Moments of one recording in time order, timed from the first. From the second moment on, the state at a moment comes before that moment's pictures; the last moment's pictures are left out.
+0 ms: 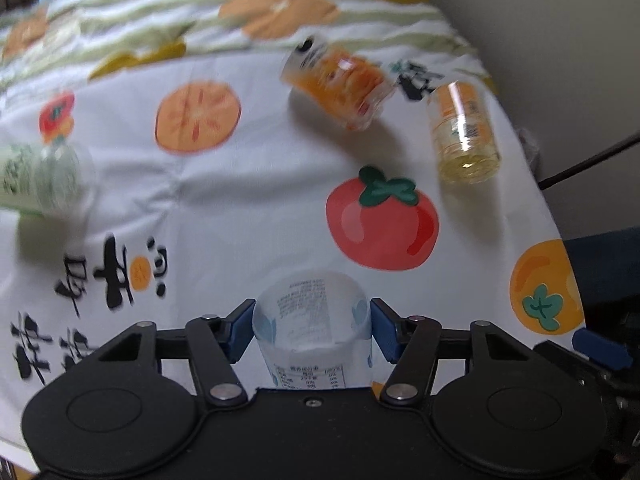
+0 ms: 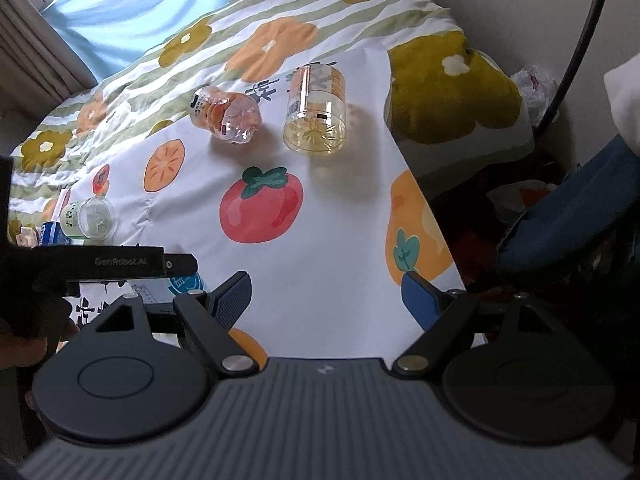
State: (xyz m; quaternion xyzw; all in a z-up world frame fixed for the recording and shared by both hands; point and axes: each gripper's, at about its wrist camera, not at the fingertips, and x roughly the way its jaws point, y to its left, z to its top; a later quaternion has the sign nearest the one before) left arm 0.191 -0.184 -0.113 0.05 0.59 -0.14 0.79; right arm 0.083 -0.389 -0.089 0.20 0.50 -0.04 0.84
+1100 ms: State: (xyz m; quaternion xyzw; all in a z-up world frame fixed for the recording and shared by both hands) left arm 0.135 -0.187 -0.131 0.12 0.51 -0.17 0.84; right arm 0.060 -0.369 -0.094 0.18 0.52 -0.05 0.84
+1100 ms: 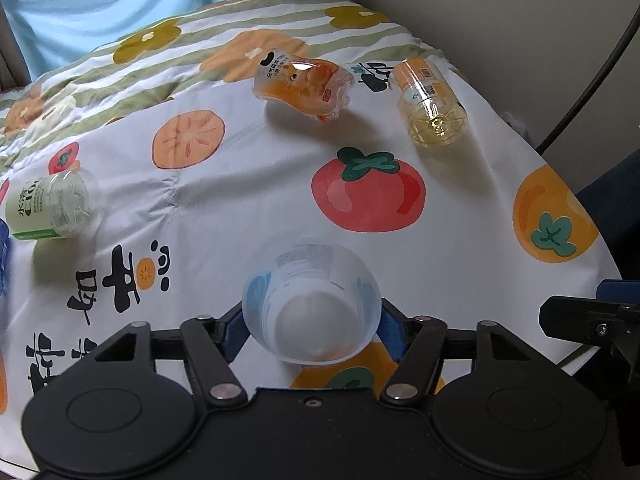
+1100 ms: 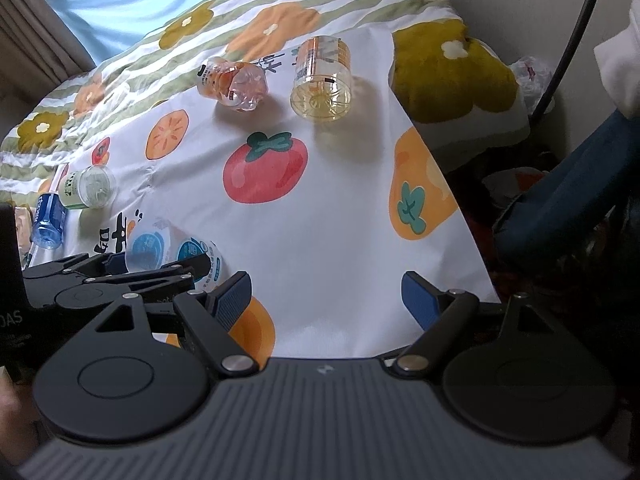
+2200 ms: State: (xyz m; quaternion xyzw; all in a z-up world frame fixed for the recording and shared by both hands) left arm 0.067 -0.040 0.015 0.05 0.40 -0.09 0.91; right arm 0.044 -0.264 0.013 0.04 0.43 -0.03 0.90
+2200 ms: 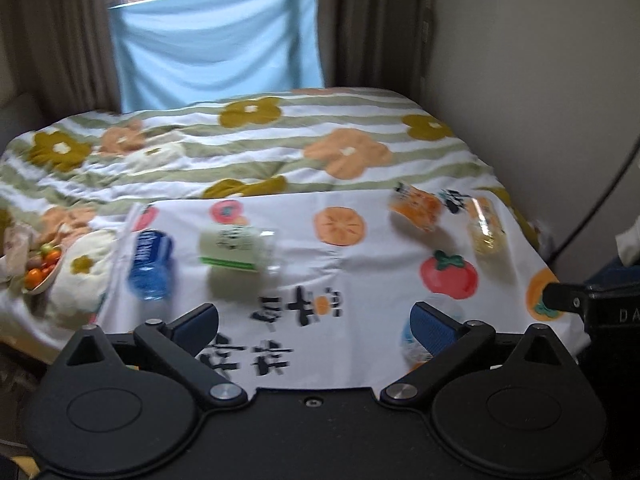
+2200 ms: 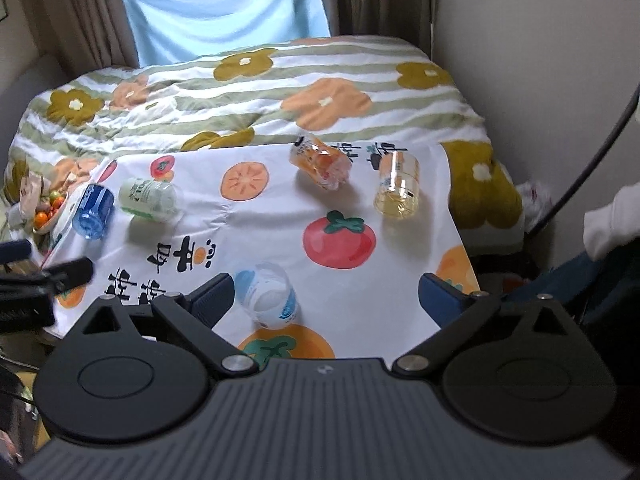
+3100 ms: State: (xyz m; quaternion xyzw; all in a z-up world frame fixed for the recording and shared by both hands) left arm 0.041 0.007 0.014 0.05 0.39 -0.05 0.92; right arm 0.024 -0.223 0.008 0.04 0.43 -0.05 0.90
